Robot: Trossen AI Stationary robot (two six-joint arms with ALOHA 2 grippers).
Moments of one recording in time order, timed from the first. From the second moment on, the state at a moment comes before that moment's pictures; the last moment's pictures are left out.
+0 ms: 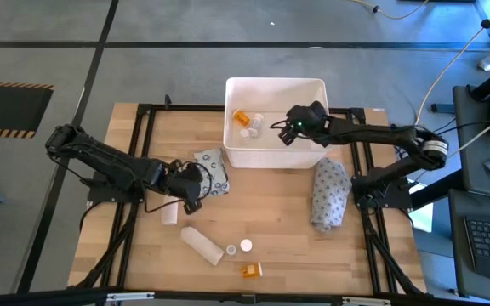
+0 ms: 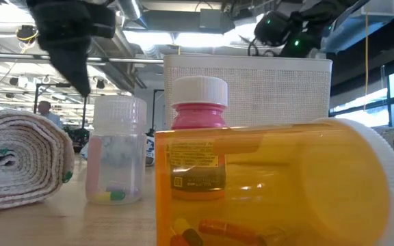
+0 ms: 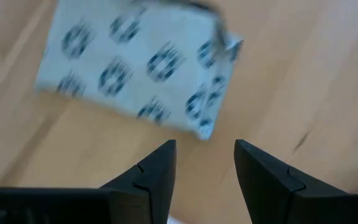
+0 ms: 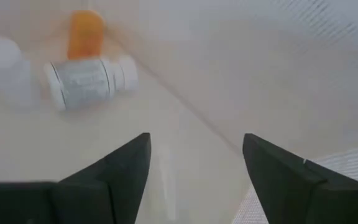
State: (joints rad) left arm -0.28 1.26 0.89 -0.88 -0.33 -0.81; right arm -0.42 1.42 0.91 -0.25 0.53 0.10
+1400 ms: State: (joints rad) left arm -0.25 1.26 0.89 -0.99 -0.24 -0.99; right arm 0.10 1.11 0.91 -0.33 0.19 0.13
